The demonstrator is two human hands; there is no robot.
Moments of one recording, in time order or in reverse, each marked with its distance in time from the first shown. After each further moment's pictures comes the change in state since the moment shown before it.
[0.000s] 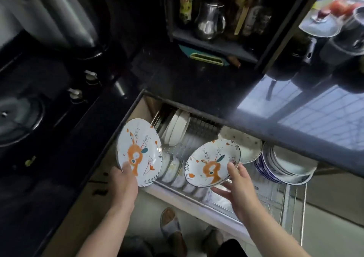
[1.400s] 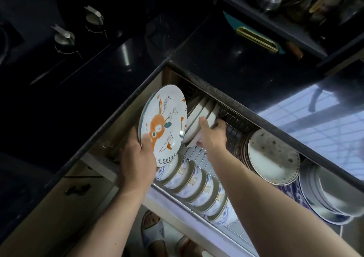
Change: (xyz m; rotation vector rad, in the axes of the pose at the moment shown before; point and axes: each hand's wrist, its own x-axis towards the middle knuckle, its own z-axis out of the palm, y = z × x) left_hand 0.110 -0.032 0.056 -0.016 -0.157 0.323; right_hand 0.203 0.021 0.176 -0.481 0.145 -0.149
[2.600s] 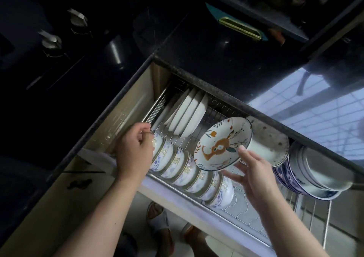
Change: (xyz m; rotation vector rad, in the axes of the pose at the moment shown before) left_hand -0.007 0.003 0.003 0.039 -0.052 0.071; right_hand -0.093 0.049 -0.143 0.347 -0.142 0.054
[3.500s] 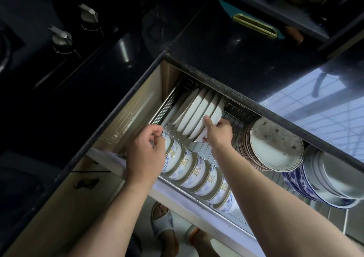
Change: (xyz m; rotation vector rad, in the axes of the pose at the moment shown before) left_hand 0.013 -0.033 0.010 0.016 0.002 0.139; right_hand 0.168 0.047 0.101 -0.323 0.133 -0.103
